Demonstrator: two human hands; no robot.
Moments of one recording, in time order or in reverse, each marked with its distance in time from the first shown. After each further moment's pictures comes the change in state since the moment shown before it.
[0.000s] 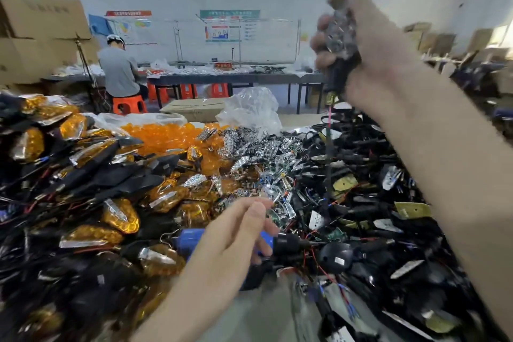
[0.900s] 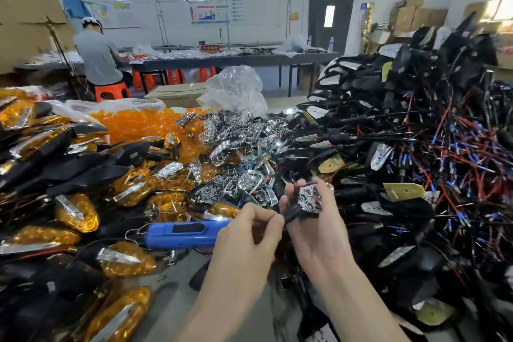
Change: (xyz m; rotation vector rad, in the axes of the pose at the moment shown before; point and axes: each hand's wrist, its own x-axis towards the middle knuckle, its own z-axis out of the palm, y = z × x) left_hand 0.024 -0.050 0.065 0.292 0.142 -0.074; right_hand -0.108 0.184 -0.104 0.498 0.560 0.261
